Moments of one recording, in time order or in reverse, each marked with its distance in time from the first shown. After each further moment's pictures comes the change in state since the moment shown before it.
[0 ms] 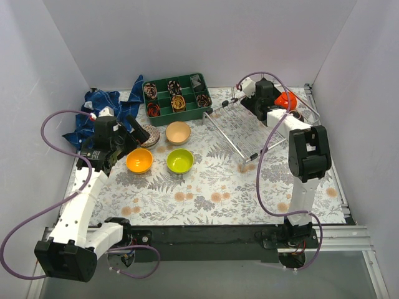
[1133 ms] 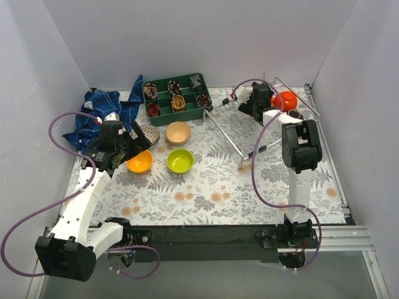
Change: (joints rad) left arm -0.031 -0.007 -0.070 -0.023 -0.042 0.048; right arm -0.014 0.193 0.069 0.110 -0.106 -0.259
